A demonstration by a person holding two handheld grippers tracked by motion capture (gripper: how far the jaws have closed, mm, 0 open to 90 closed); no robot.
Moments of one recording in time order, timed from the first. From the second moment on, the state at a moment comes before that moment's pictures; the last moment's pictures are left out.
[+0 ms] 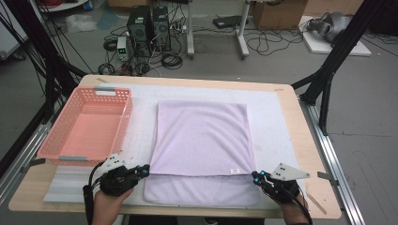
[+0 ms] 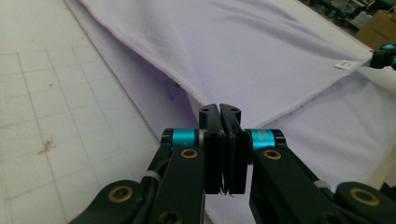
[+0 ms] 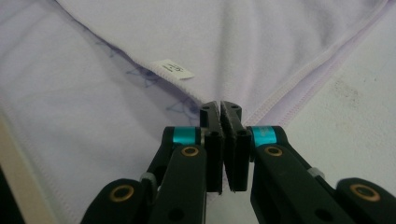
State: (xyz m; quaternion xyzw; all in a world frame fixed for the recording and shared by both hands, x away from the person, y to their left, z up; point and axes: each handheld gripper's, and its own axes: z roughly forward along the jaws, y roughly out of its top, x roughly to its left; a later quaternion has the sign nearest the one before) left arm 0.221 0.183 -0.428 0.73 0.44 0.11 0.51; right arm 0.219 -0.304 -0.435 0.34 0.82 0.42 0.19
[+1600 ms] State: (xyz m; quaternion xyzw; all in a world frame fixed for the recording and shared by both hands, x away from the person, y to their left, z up) left arm 0.243 0.171 -0.421 0.73 0.44 0.12 0.51; right arm 0.241 -0.315 -0.436 0.47 0.76 0.41 0.19
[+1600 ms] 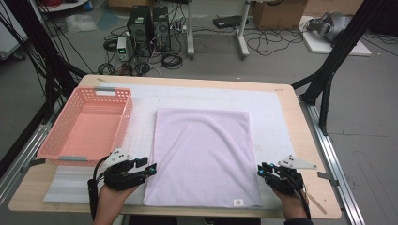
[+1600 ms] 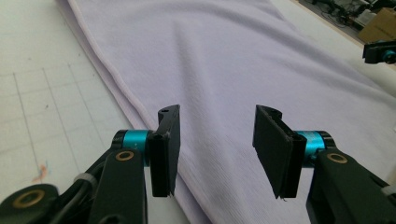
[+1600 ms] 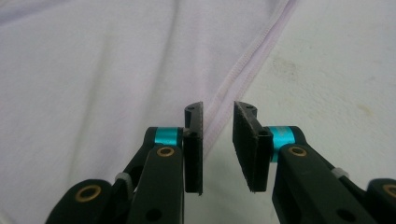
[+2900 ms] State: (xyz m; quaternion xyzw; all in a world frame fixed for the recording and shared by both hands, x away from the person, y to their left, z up) left arm 0.342 0.148 -0.447 0.79 0.43 0.20 0.39; right arm 0.288 -0.315 -0.438 0.48 0.75 0.40 0.19
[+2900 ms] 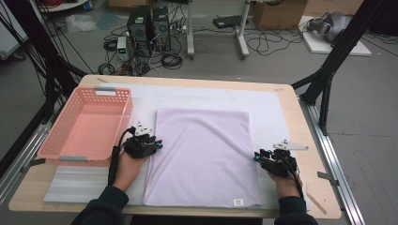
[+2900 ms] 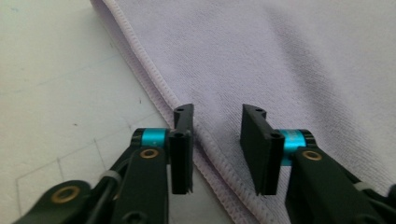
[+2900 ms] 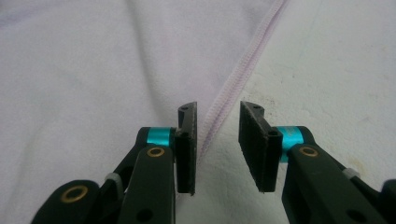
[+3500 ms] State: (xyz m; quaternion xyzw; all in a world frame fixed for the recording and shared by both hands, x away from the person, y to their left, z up) left arm 0.348 0.158 -0.440 0.75 0.47 0.20 0.41; right arm 0.308 -0.321 -0.438 0.49 0.74 0.41 0.19
